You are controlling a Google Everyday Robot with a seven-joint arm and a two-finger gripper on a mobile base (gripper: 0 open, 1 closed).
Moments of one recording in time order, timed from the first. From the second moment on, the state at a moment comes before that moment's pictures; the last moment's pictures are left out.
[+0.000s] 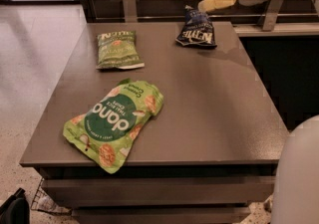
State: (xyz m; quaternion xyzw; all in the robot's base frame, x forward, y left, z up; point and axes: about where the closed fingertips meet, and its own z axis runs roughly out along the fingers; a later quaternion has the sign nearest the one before) arm 0.800 -0.211 0.961 -0.25 0.84 0.12 0.47
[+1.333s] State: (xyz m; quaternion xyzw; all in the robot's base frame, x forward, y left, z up) arm 0.868 -0.171 0.855 -0.21 0.89 0.12 0.40
